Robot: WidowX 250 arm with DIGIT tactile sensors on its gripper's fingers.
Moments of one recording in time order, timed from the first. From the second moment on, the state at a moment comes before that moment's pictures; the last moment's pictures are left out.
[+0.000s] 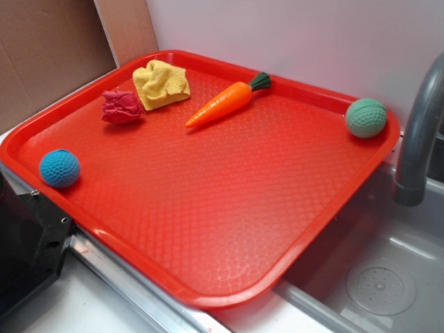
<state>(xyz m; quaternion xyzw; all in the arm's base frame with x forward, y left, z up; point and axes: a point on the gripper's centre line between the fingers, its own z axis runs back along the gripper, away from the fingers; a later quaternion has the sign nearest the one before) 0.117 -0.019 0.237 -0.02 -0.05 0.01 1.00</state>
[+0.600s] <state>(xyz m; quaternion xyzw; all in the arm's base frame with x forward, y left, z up) 0.138 -0.016 0.222 0.01 -0.04 0.03 1.00</state>
